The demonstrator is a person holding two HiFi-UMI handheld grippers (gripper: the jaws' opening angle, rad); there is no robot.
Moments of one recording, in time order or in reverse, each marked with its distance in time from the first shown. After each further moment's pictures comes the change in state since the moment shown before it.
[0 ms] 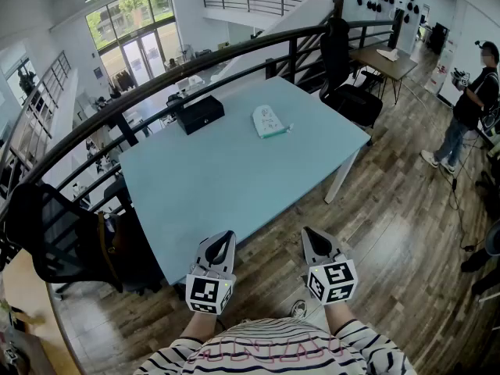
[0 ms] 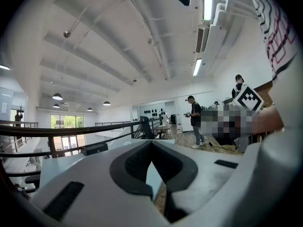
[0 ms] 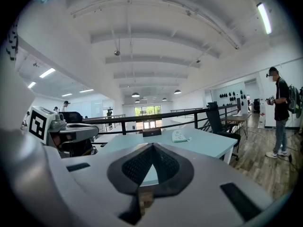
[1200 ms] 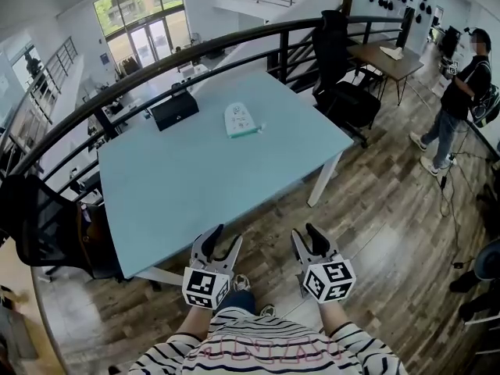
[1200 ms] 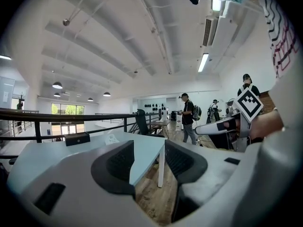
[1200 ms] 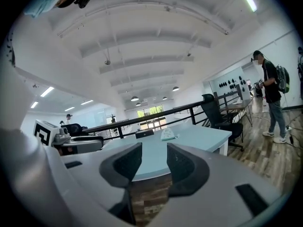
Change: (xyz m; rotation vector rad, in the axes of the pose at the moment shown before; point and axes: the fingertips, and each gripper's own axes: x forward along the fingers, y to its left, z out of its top) left arm 0.157 -0.149 -0.008 -0.089 0.064 0.000; right arm -0.016 -0.207 -0.016 0.134 -0.009 0.082
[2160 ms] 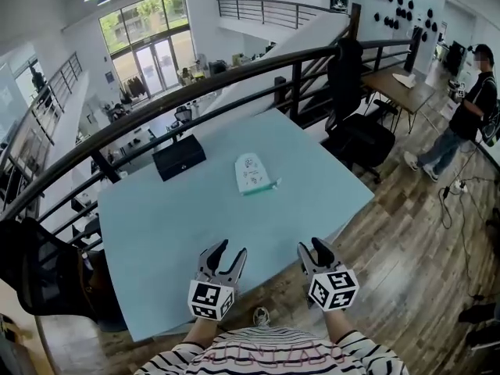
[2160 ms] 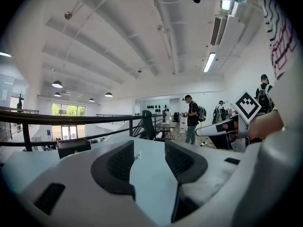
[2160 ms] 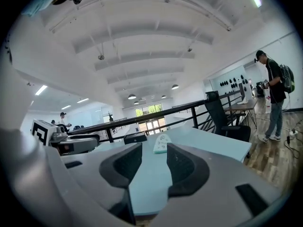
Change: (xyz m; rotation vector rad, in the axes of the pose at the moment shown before) left arm 0.178 0.163 0.032 -0.015 -0.014 0.014; right arm 0.227 -0.072 0.069 -0.006 0.024 -0.014
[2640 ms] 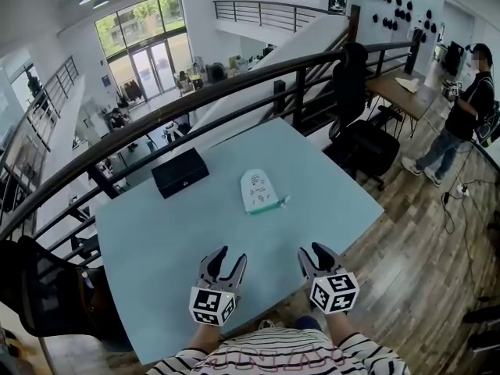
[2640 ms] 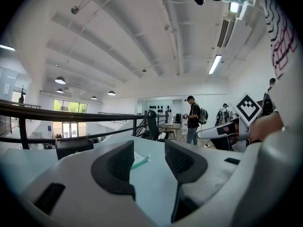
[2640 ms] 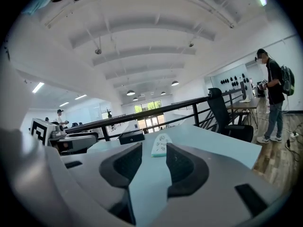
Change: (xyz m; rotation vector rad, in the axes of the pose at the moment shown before) left arm 0.052 0.084 -0.001 -0.041 -0.002 0.014; right arm 0.097 -0.001 0.013 -0.008 0.044 -0.013
